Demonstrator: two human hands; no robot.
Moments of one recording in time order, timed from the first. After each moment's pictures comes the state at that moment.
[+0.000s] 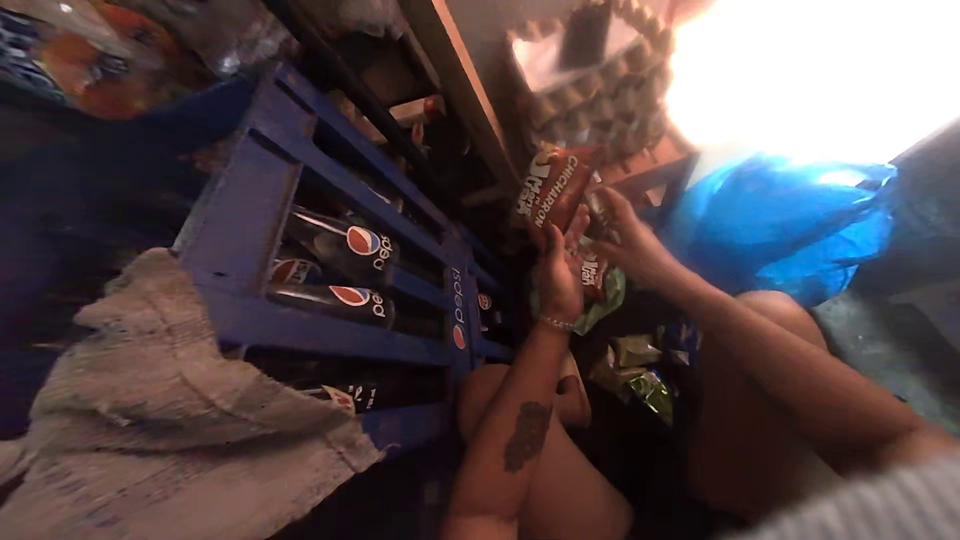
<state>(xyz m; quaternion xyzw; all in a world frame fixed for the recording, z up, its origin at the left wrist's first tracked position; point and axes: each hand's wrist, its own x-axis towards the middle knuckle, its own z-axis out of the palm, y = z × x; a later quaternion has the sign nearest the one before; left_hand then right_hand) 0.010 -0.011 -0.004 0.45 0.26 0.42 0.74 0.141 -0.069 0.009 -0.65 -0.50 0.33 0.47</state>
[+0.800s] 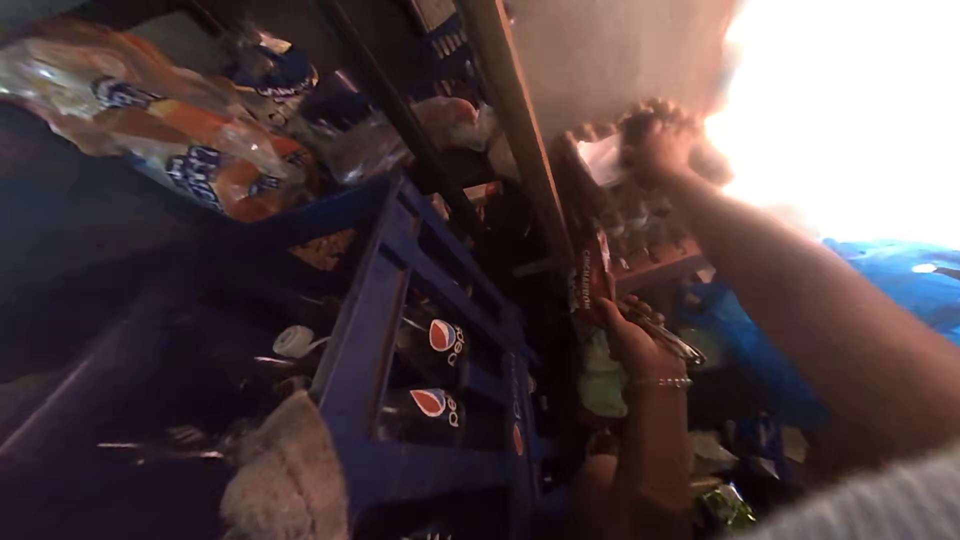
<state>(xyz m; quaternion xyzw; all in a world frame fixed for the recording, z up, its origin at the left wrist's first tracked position) 0.050 0.020 0.051 0.13 0.42 0.50 0.75 0.268 0.194 0.097 -0.87 -0.40 0.01 0.29</state>
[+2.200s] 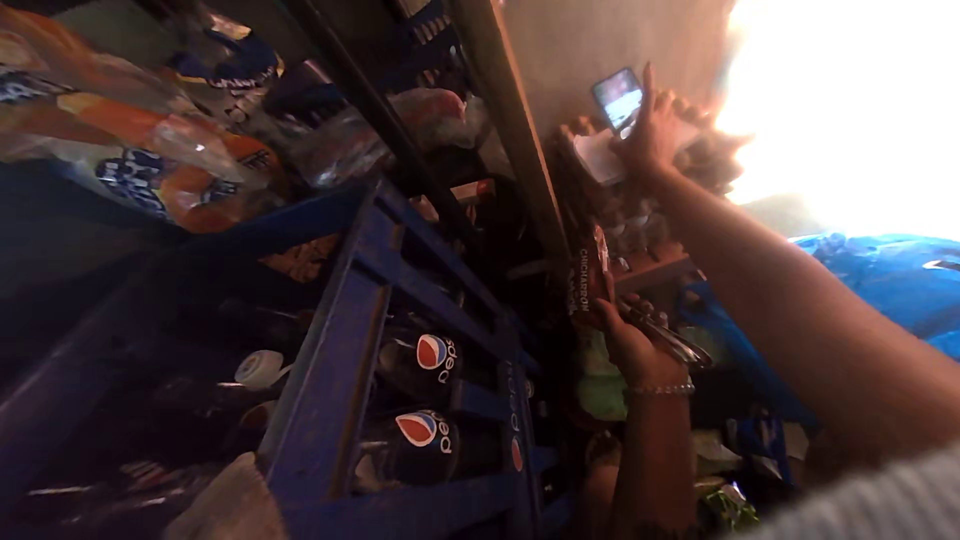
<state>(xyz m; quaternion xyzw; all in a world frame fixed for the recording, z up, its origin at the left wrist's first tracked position) 0.047 0.033 0.047 0.12 0.39 0.49 0.77 0.271 0.234 0.074 -0.81 -0.38 -0.11 0.43</state>
